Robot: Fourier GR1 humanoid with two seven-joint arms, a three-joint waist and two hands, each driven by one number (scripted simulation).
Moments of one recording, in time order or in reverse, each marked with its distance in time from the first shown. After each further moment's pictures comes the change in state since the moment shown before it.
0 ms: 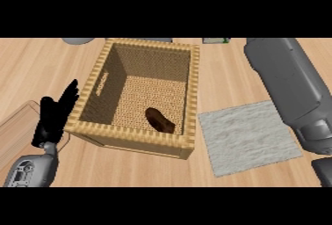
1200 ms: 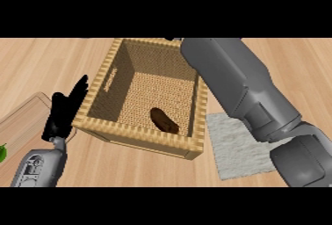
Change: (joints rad) left arm -0.043 -0.019 -0.046 0.002 -0.006 0.005 0.007; right arm -0.312 0.209 0.169 0.371 0.042 0.343 0.025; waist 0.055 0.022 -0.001
